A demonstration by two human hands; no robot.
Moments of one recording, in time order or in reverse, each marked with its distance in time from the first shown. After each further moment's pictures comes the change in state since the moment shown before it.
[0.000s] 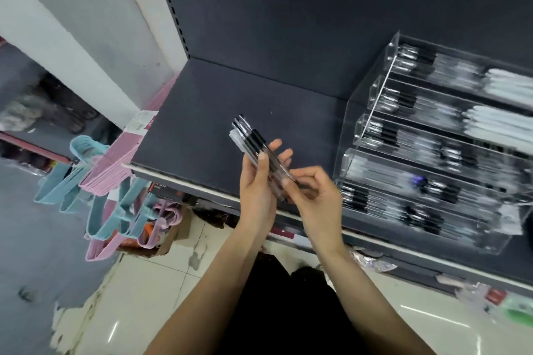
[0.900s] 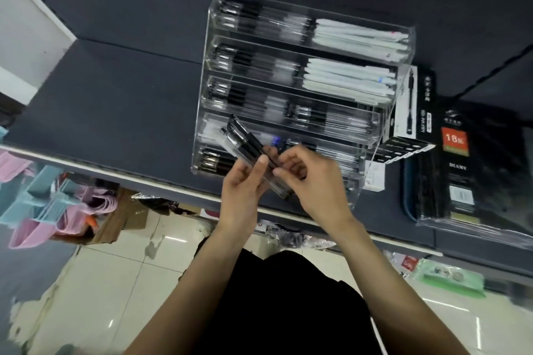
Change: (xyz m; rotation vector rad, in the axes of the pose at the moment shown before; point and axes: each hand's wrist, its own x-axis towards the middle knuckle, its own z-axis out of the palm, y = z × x) left_hand -0.099 -0.170 0.149 0.306 -0.030 -0.109; right_hand 0.021 0.026 -0.273 -0.521 -0.190 -0.283
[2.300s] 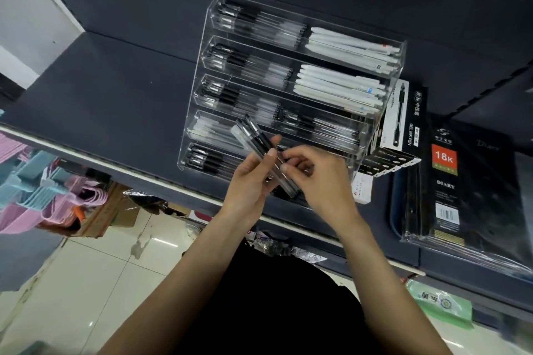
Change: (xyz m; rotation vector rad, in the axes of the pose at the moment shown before) left_hand 0.010 -0.014 0.031 -0.129 -0.103 -0.094; right_hand 0.008 0.019 -0.033 -0.065 -0.059 -0.005
